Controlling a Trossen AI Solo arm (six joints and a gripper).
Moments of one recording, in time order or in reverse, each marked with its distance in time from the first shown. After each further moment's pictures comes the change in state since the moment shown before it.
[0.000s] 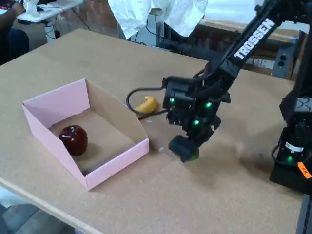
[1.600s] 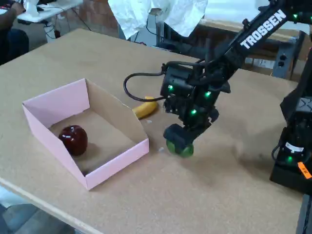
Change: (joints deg) arm 0.0 -3.3 3.4 -4.3 -0.5 1.9
